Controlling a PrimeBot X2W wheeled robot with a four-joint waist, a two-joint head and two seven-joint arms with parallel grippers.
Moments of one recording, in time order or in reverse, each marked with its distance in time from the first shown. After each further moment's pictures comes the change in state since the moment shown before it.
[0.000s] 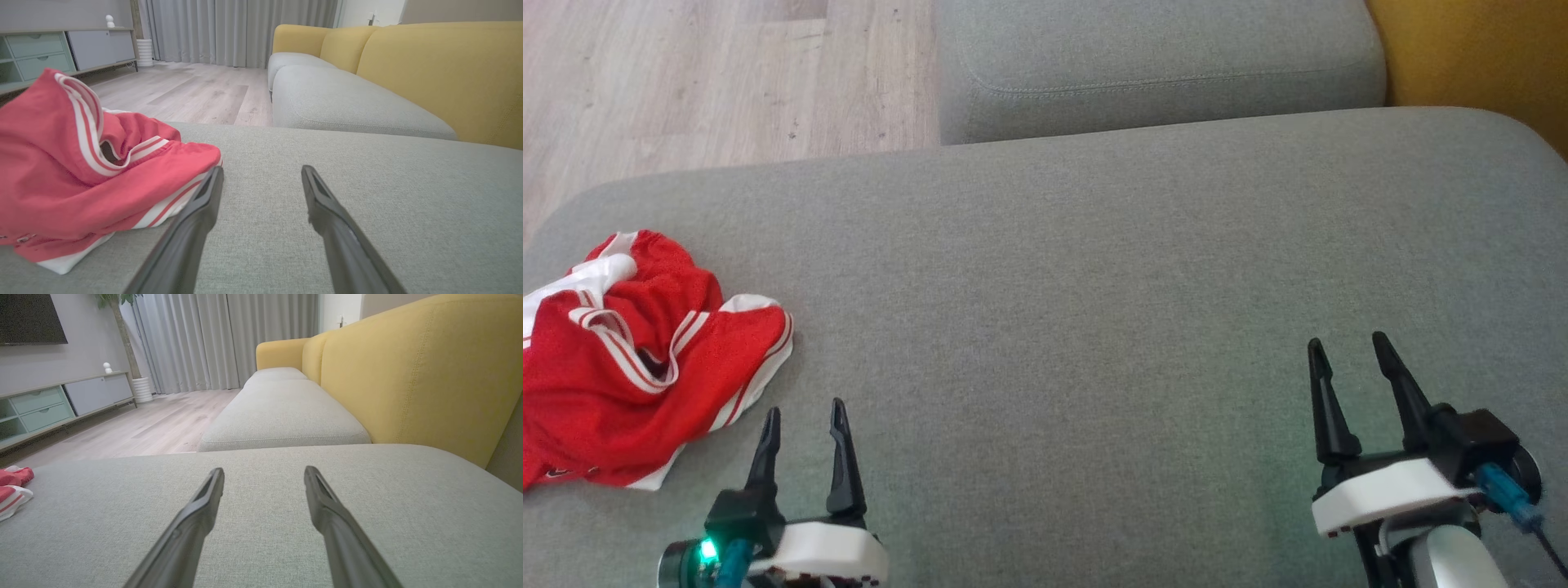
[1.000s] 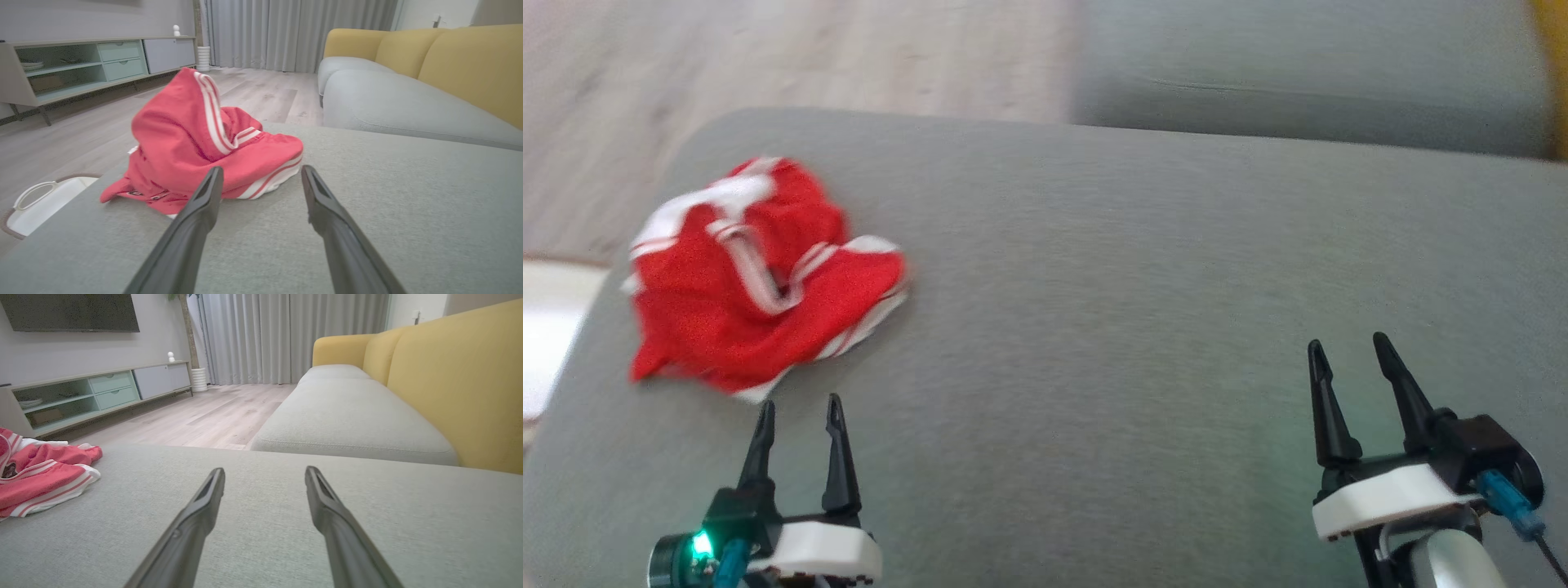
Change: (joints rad) left arm 0.001 0.025 -0.016 -0.021 0.022 0.027 -0.006; right arm 0.014 -0.001 0.002 -0.020 -0.013 0.000 -0.014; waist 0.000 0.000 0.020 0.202
